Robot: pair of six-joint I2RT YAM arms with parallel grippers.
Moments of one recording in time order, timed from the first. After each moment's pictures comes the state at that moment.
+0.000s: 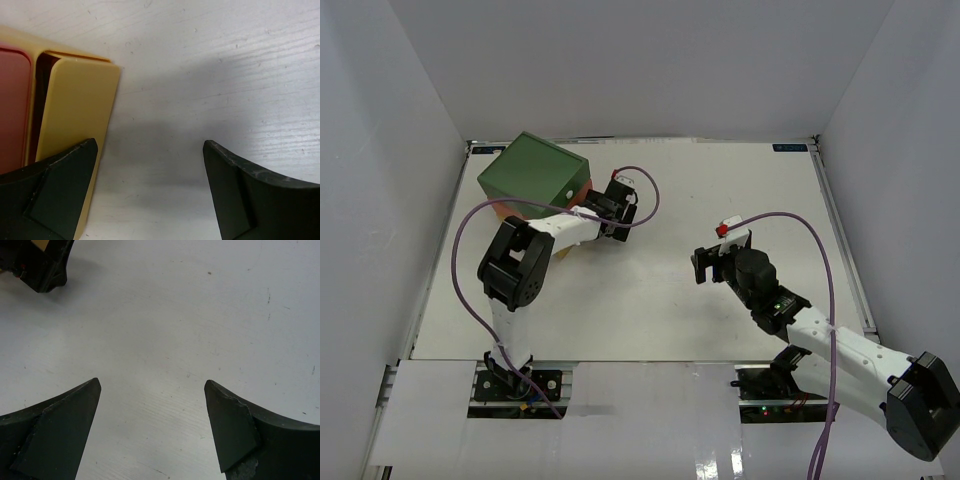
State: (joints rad) left arm -0.56 1.97 1.30 -0.27 -0.45 -0.07; right arm 0.72 0.89 0.40 0.20 0.27 0.06
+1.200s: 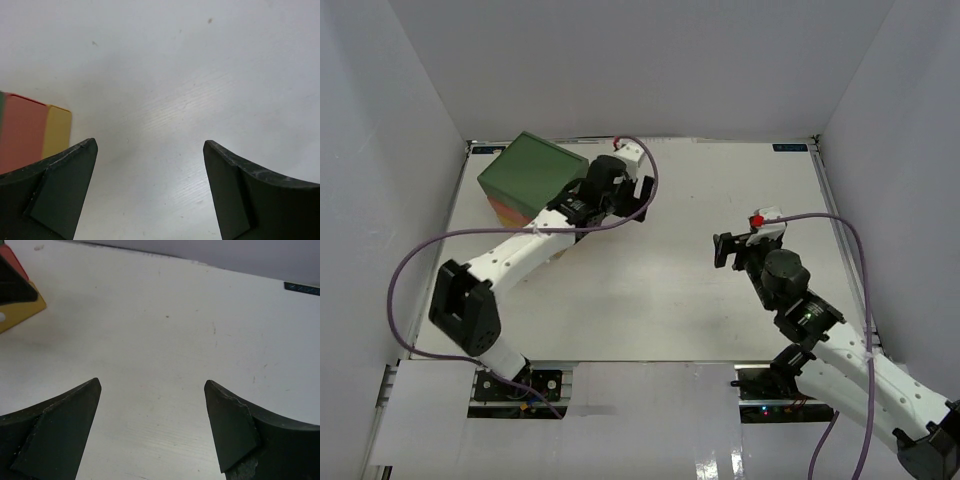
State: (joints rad) left arm -0.65 1.67 1.34 -0.31 -0.18 -0.09; right arm 0.72 0.67 0.48 0.04 0.41 0.05
